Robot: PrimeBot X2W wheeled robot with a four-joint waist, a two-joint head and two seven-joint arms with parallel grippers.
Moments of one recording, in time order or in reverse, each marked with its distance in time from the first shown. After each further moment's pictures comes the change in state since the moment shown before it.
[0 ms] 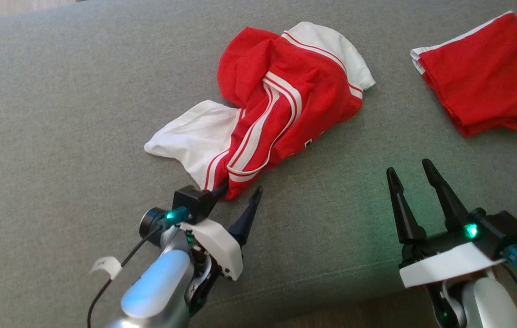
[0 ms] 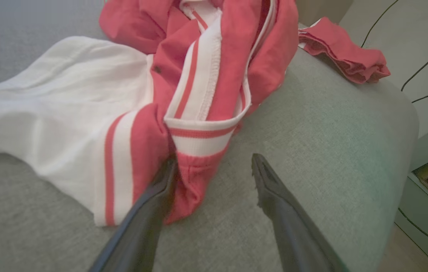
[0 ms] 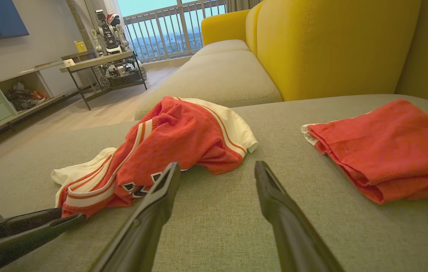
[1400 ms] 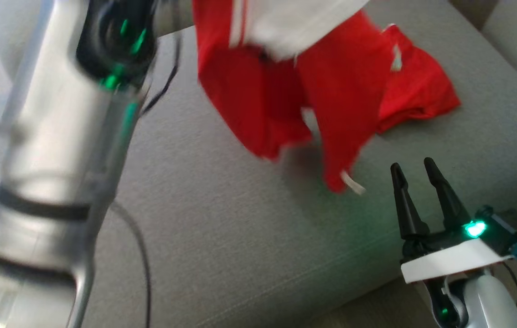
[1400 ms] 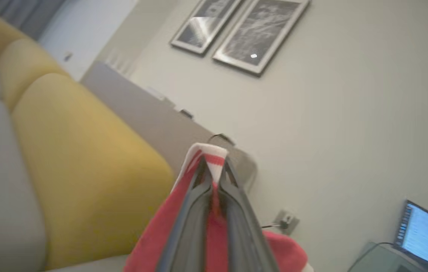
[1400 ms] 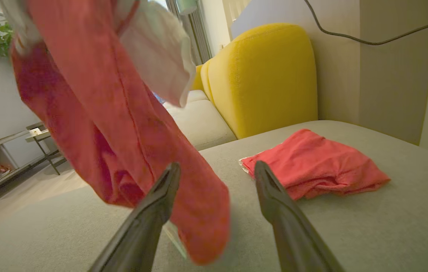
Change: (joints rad) left arm -0.649 0.032 0.258 -0.383 -0.669 0.228 0.195; right arm -0.016 -0.001 0.008 0.028 0.132 0.000 0.000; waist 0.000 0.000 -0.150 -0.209
